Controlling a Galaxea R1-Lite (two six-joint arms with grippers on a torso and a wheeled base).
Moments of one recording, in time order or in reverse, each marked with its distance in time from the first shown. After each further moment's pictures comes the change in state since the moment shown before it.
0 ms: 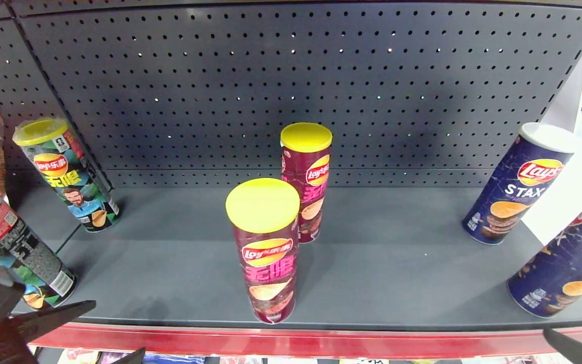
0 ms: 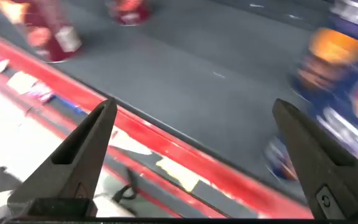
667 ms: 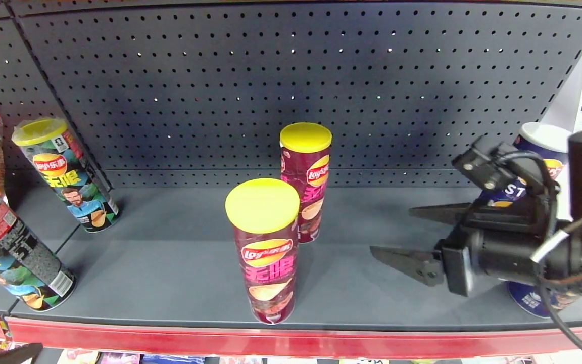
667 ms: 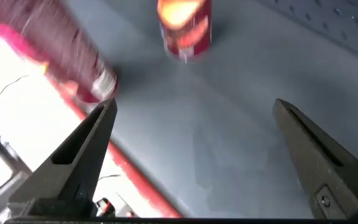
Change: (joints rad) left arm -0.030 -0.375 0.026 0.208 -0.033 -0.010; right arm 0.105 0.705 -0.412 -0.085 0.130 0.004
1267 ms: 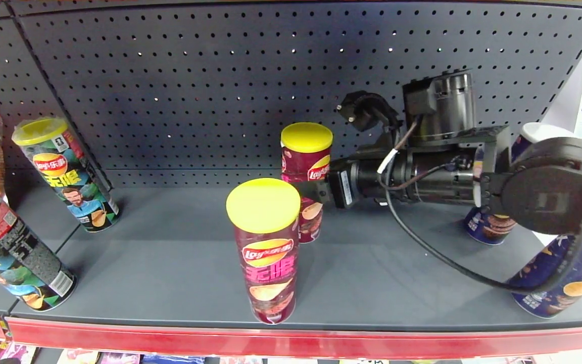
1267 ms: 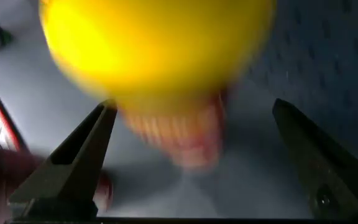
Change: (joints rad) left arm -0.004 -0.160 0.014 0.013 -0.070 0.020; right arm 0.002 0.435 -0.496 0.007 0.062 0.000
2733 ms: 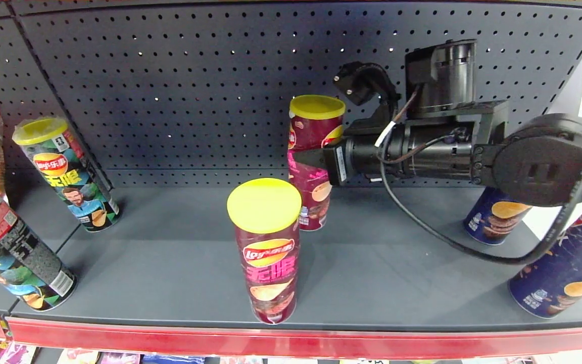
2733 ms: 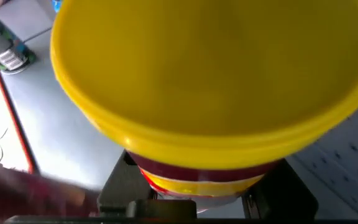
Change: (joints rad) left arm -0.009 -0.020 0.021 0.002 -0.013 0.004; right arm -0.016 0.053 -0.155 0.010 0.095 -0.059
